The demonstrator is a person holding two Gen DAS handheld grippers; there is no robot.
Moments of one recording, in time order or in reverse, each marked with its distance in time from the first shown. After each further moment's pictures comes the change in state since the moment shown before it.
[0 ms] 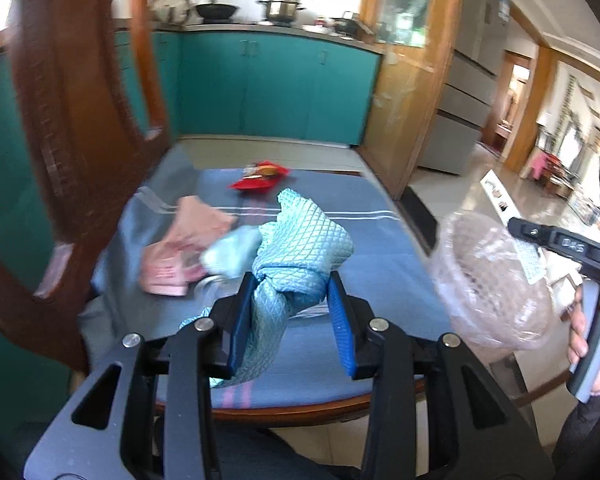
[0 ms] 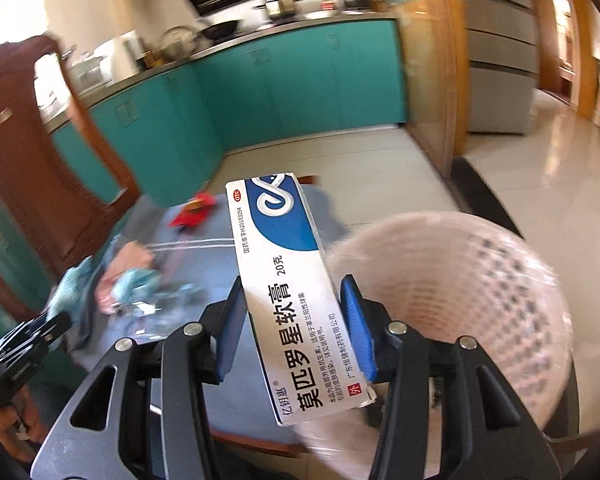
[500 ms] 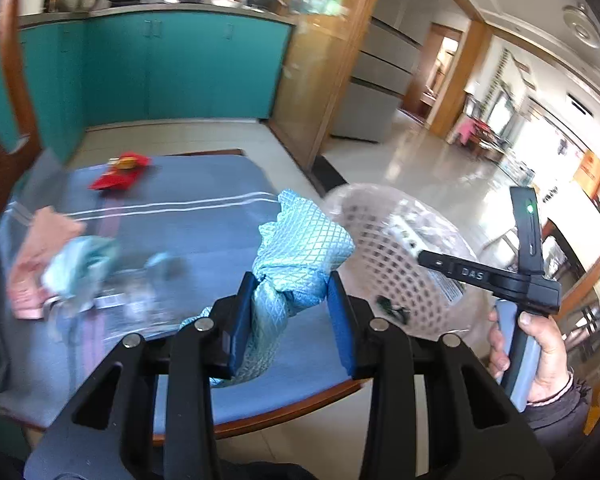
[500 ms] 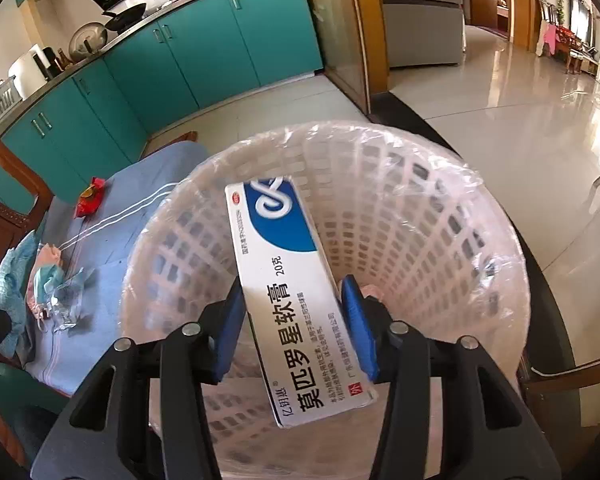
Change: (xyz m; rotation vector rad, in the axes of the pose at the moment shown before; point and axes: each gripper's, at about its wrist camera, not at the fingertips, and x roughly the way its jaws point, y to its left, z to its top) left arm 0.047 -0.101 0.010 0.100 0.109 -0.291; right arm 0.031 -0.092 -0.041 0.183 0.142 -0.171
